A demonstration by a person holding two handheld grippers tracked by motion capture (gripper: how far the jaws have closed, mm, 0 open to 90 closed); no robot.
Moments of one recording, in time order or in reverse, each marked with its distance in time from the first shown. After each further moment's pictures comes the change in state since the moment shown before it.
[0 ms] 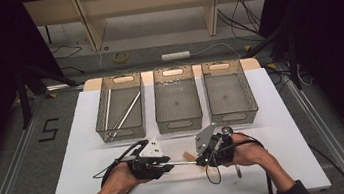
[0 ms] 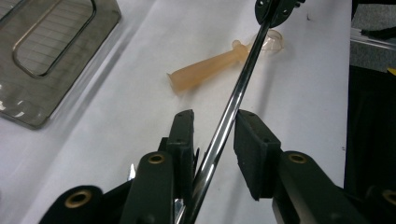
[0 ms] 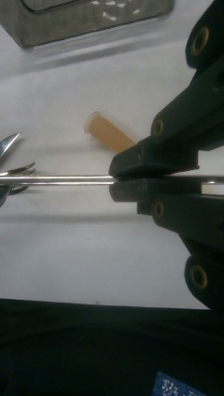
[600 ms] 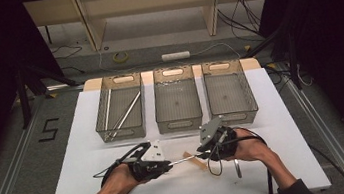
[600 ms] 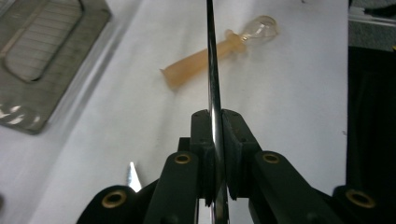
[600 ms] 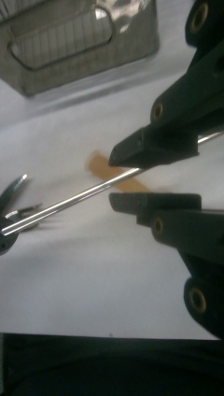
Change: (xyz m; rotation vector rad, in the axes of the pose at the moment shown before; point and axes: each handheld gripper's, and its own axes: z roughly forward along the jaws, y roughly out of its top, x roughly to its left) left arm -0.002 0.000 -0.003 0.011 0.011 0.054; right arm -0.014 -0.010 -0.009 -0.068 -0.084 0.081
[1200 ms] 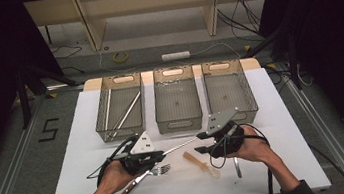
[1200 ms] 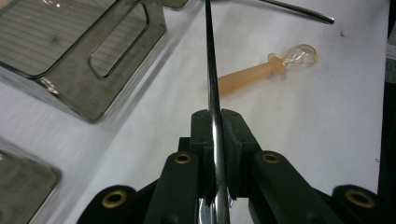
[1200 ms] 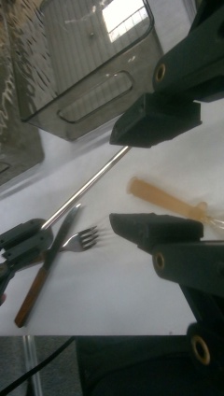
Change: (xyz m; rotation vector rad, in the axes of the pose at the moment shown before) left arm 0.013 -0.004 -0.015 -0.069 0.110 -0.098; right arm 0.003 0.002 -0.025 -0.202 -0.089 0.126
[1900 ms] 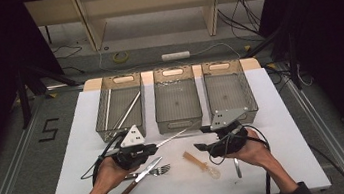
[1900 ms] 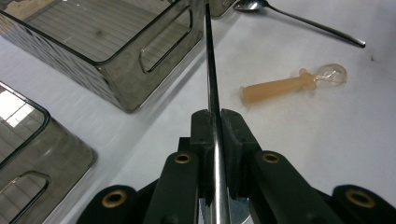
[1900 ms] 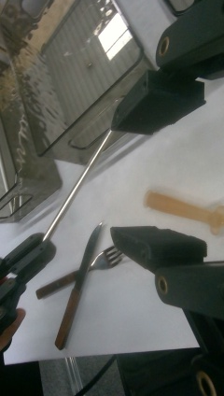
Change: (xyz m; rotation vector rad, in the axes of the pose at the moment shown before) left arm 0.016 -0.004 -0.013 -0.051 0.068 -0.107; right arm 0.002 -0.007 -0.004 -0.092 -0.090 0.134
